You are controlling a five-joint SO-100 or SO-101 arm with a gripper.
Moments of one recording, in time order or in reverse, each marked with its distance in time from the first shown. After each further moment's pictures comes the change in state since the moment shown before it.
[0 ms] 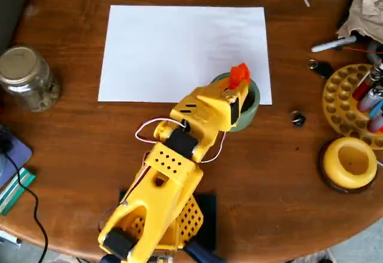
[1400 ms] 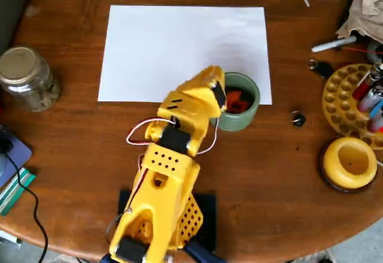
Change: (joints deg) arm -12.0 0.0 -1.9 -1.4 -17.4
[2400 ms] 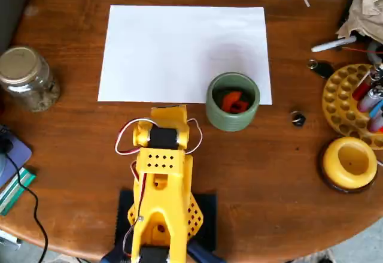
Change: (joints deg) arm -15.9 0.7 1.8 36.8 -61.8
